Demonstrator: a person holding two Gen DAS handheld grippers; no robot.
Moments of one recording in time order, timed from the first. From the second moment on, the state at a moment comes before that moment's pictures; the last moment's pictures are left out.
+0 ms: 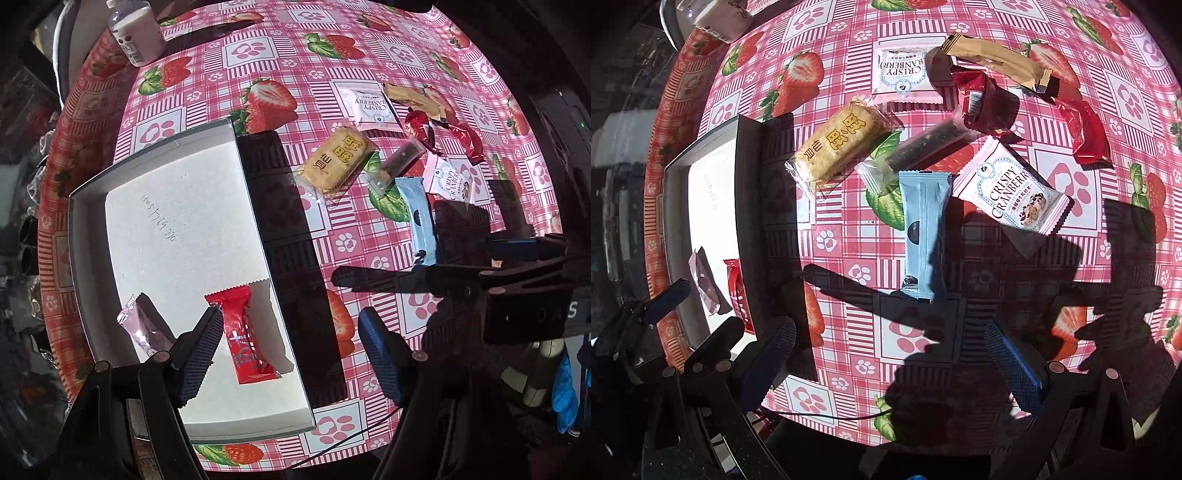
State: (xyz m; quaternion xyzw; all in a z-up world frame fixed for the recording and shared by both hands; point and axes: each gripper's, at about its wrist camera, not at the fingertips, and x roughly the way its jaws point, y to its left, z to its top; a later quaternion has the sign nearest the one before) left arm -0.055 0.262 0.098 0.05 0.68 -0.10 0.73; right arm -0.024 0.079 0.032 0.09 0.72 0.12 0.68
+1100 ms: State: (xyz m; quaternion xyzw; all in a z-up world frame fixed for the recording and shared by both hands) left arm 0.021 0.109 0.552 -0.42 0.38 -0.64 0.51; right arm -0.066 -0.058 0.031 0.24 0.68 0.02 0.69
